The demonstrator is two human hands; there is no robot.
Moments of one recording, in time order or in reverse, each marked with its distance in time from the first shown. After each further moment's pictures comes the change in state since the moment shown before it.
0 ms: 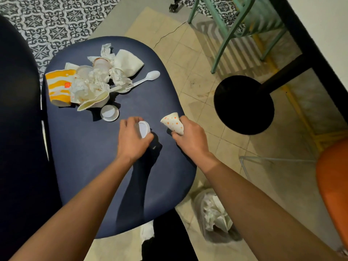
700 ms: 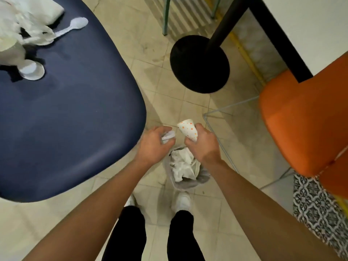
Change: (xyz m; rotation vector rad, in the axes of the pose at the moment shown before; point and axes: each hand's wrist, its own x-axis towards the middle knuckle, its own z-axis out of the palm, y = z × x) left_hand -0.173 0.019 0.151 0.053 -0.455 0.285; right_hand -0.201 0.156 -0.008 0.030 0.057 0.406
